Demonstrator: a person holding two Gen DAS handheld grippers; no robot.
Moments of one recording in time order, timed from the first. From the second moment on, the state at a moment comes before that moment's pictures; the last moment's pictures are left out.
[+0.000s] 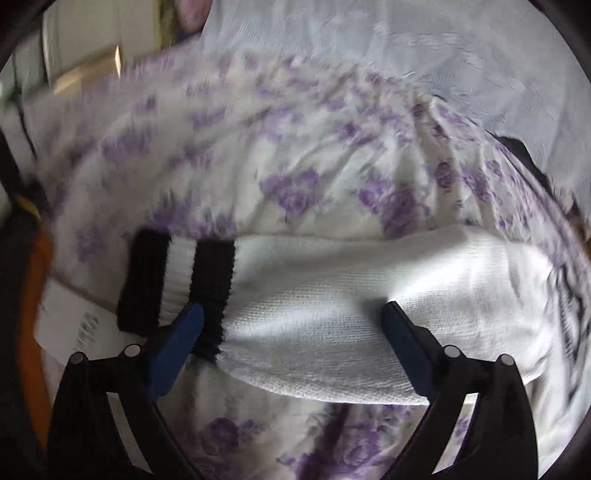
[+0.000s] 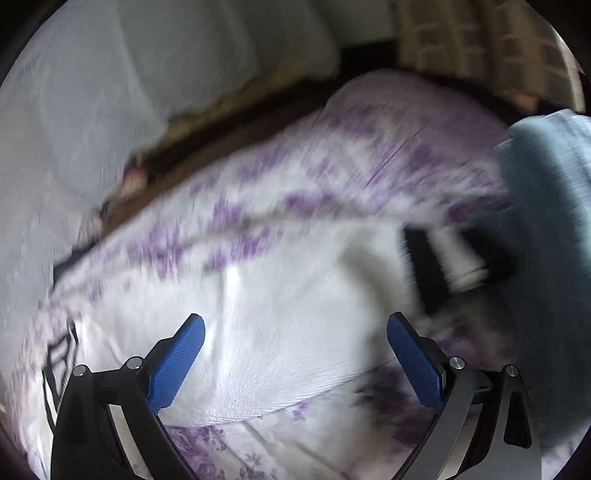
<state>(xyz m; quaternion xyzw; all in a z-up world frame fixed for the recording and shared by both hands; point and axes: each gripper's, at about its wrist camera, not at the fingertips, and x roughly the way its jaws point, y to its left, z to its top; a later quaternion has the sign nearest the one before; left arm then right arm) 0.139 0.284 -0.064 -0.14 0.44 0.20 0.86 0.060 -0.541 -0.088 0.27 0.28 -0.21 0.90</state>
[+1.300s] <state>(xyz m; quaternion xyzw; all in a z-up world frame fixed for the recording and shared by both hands) 0.211 -0.231 -0.092 0.06 0.46 -0.11 0.88 0.050 -0.598 -0.114 0.37 0.22 -0.27 0.86</state>
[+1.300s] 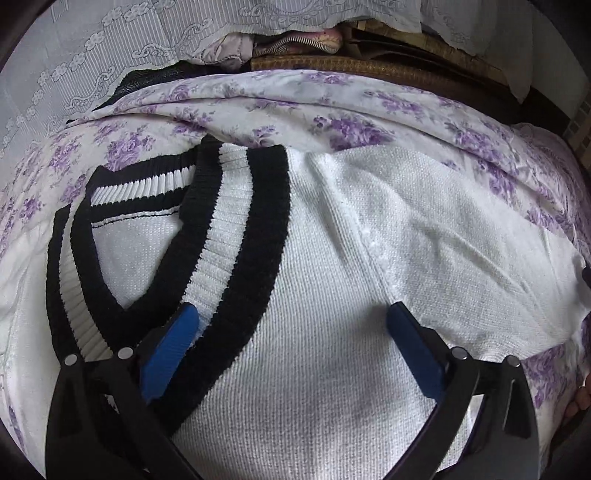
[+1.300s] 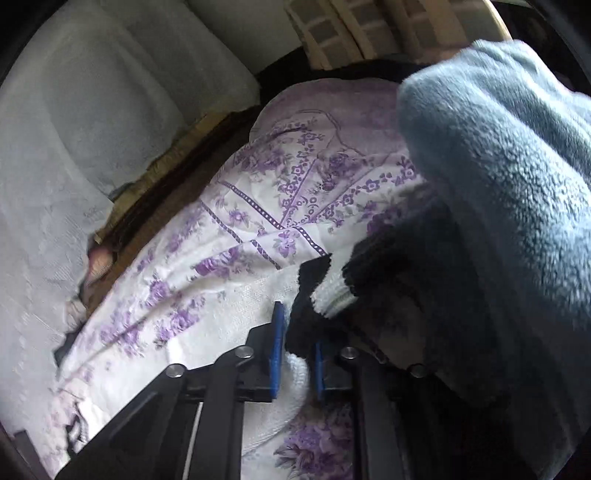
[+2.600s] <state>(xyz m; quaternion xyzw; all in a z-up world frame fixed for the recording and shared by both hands) 0.219 -0.183 -0.064 -0.02 0.46 -0.18 0.87 0.087 -0.374 -0.013 0.19 0.18 -0.02 0.96</state>
